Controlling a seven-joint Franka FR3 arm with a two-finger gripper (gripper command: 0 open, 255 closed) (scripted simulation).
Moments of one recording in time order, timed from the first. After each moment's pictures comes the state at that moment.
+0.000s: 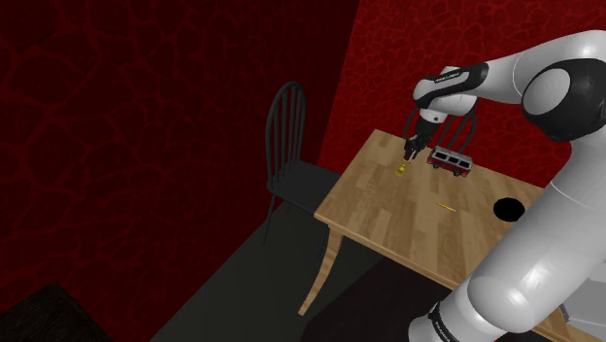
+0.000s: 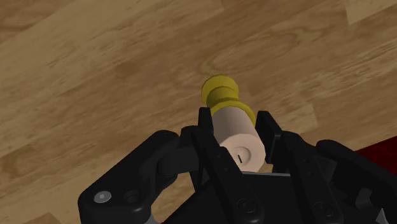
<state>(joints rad) -0.11 0.06 -0.66 -2.02 0.07 2.08 -0.67</state>
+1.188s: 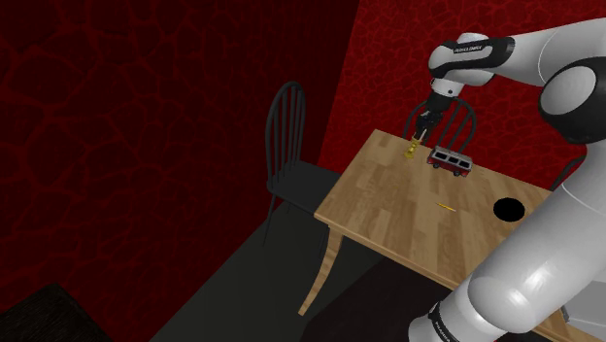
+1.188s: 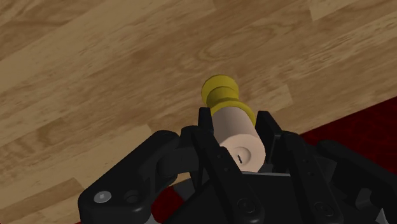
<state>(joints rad) -0.10 0.00 -0.66 -1.84 0.02 1.85 -0.63</state>
